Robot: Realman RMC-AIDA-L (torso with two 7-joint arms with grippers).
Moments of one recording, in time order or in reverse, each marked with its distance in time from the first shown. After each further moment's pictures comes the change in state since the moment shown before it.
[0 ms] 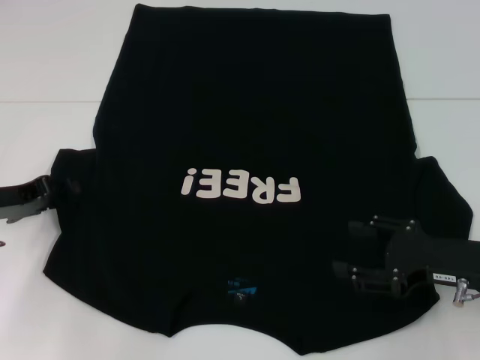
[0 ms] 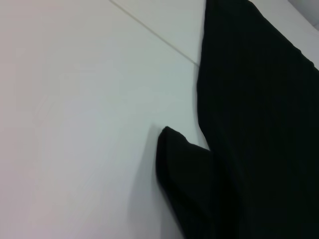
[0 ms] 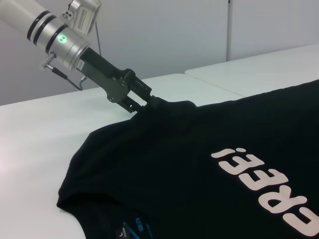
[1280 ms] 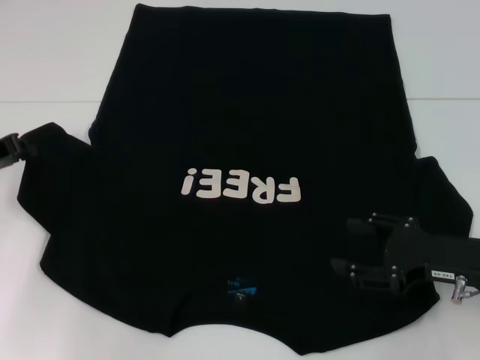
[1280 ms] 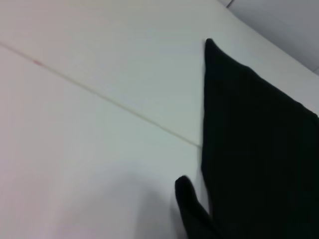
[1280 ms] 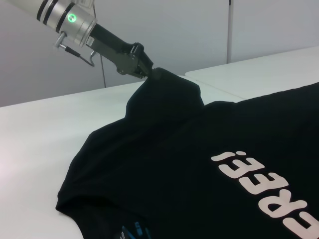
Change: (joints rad) left arm -0.014 0.018 -0.001 0.114 0.001 -0.050 0.001; right arm 0.006 0.001 0.000 -0.001 0.003 0.002 0.000
